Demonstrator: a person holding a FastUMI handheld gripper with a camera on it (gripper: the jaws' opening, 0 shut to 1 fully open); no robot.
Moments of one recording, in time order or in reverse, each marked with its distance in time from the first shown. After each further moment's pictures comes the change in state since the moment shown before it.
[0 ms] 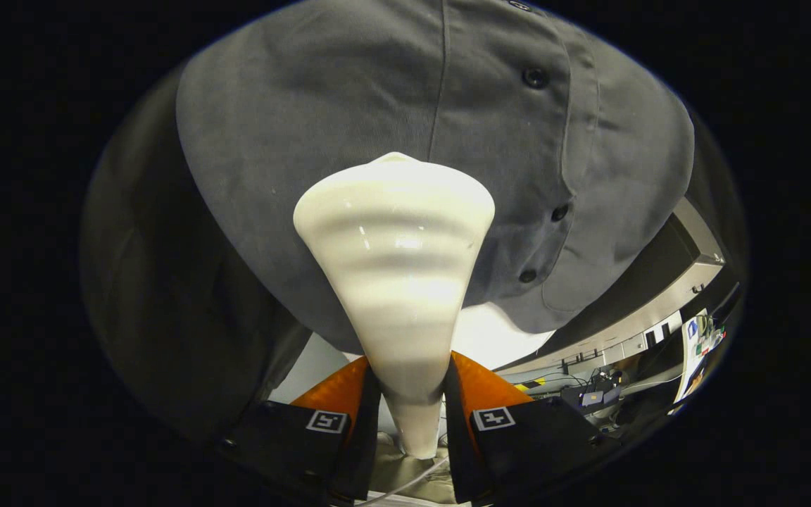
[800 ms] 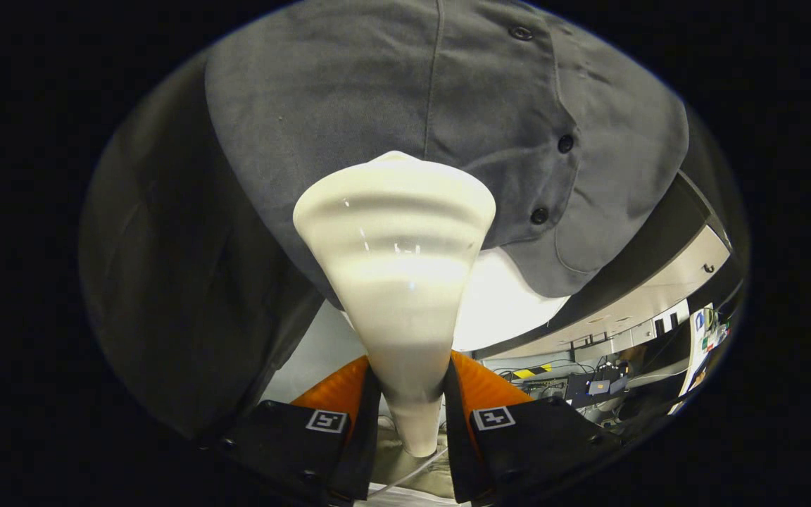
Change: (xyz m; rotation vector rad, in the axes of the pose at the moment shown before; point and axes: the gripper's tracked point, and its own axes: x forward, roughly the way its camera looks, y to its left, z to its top) arm -0.014 0.001 -0.049 -0.005 0.051 0.041
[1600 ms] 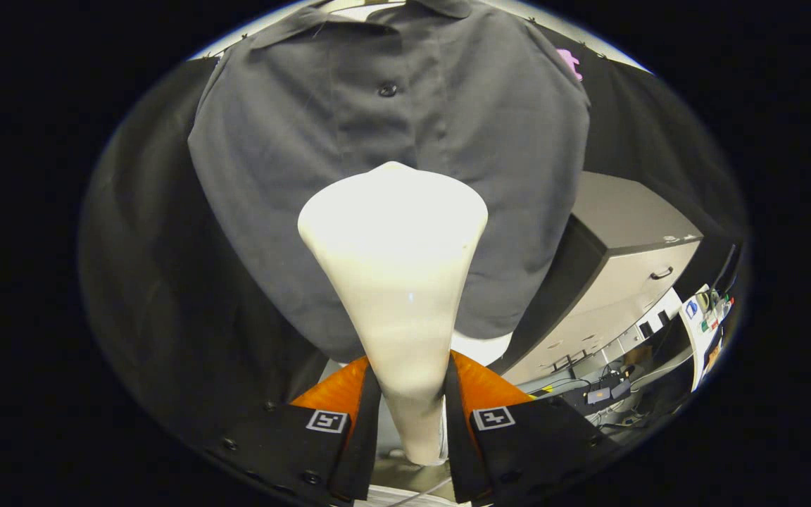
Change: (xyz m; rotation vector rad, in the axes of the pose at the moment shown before) arm -0.119 -0.057 0.079 0.147 -0.277 -0.029
